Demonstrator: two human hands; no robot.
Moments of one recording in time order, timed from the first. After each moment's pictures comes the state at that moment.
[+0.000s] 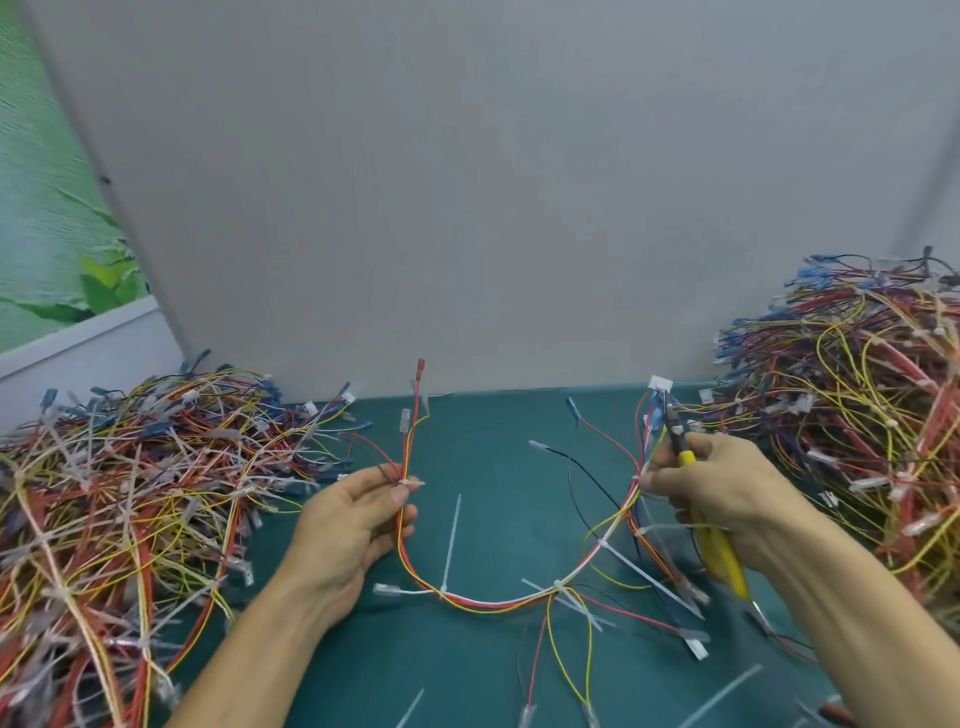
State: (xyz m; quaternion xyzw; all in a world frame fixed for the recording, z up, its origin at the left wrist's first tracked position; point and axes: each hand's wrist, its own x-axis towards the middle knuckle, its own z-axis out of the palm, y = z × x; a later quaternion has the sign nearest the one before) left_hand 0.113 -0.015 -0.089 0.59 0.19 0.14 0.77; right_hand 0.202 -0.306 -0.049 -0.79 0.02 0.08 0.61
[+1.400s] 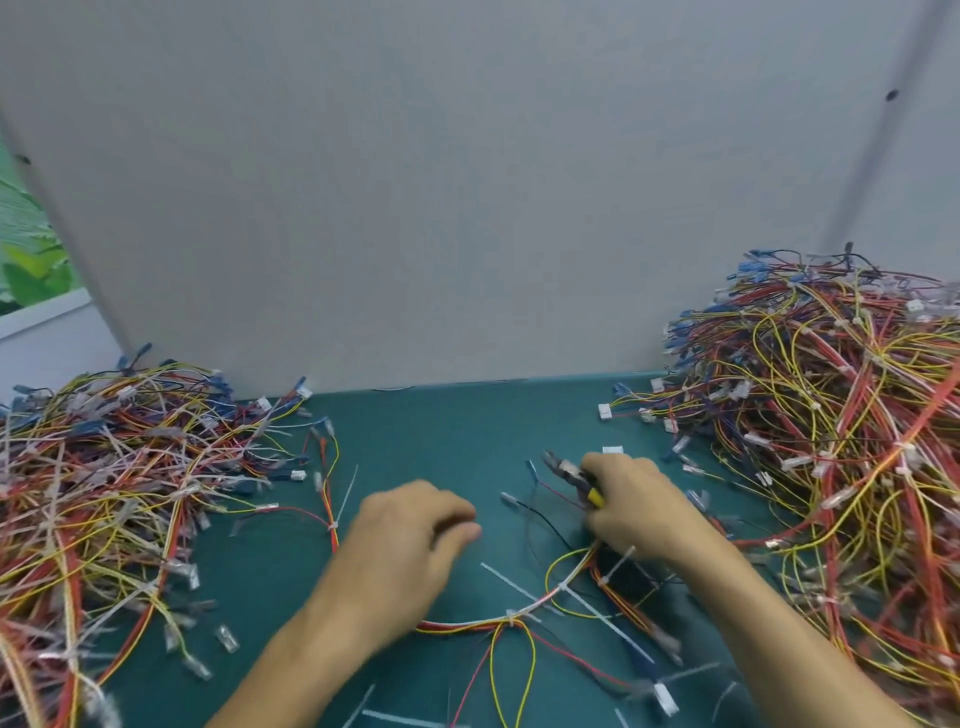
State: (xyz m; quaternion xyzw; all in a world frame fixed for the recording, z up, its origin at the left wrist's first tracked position) left_hand 0.090 -0.086 -0.062 0.95 -0.06 0.17 0.26; right_hand 0.198 -0.297 -0.074 -0.97 -0.17 0.01 0.18
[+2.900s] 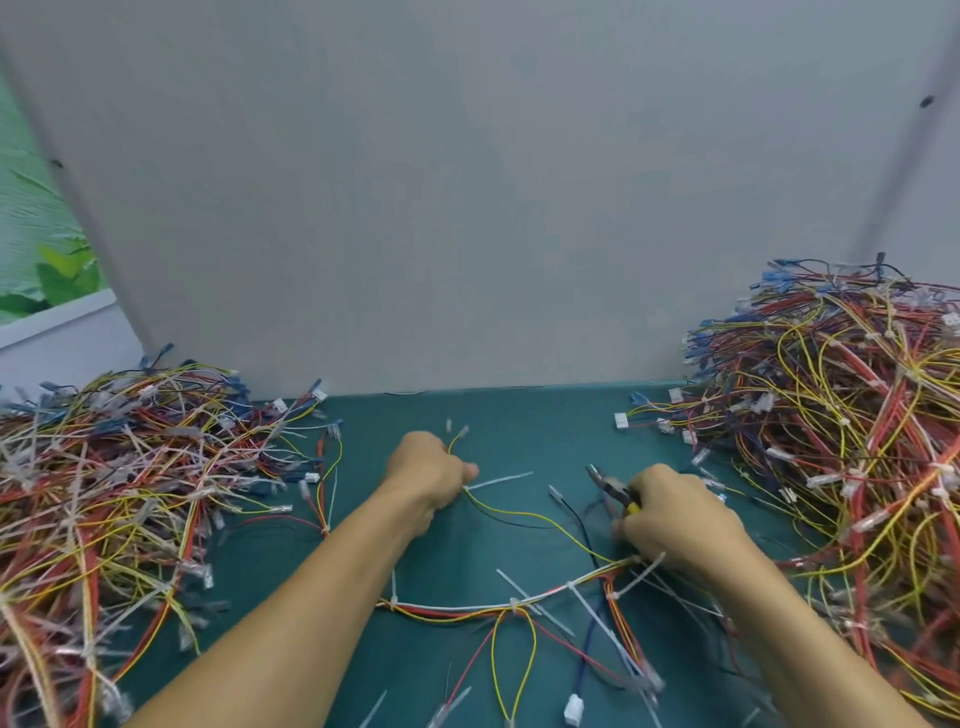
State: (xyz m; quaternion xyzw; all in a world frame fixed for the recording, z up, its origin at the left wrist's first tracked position) left_hand 0.191 -0.079 -0.073 0.83 0.27 0.06 0.49; right_hand 0.203 -0.306 -0.073 -0.99 -0.03 0.05 0.15
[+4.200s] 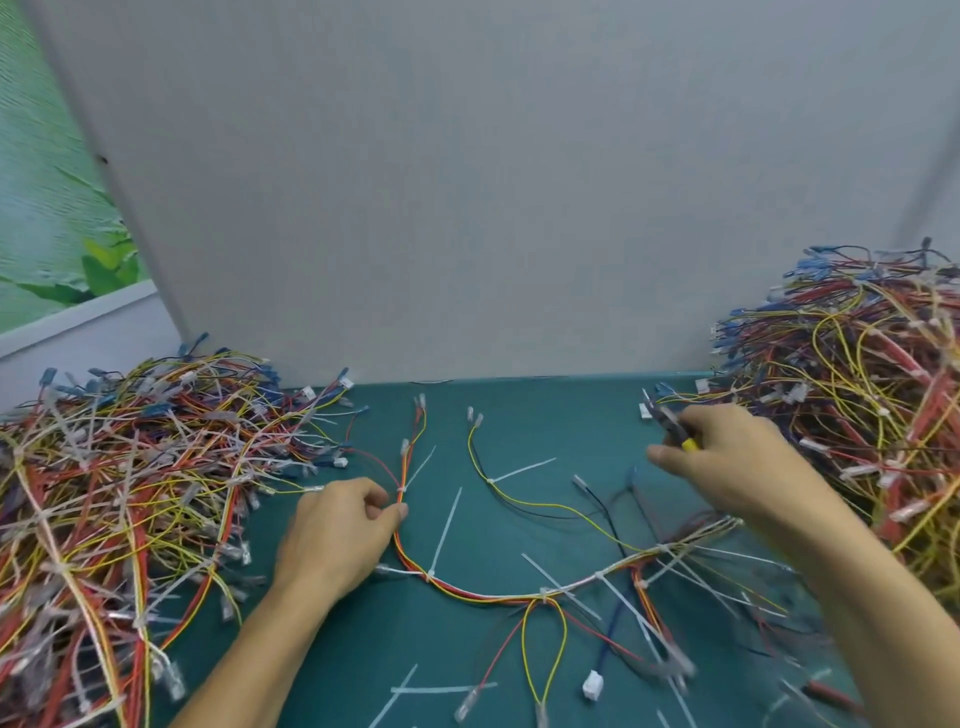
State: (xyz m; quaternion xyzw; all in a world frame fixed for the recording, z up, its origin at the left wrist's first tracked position) left_hand 0.099 -0.013 -0.091 0.93 0.22 0.16 0.25; right_hand 0.201 -0.321 -0.033 -0.96 -0.11 -0.05 0.26
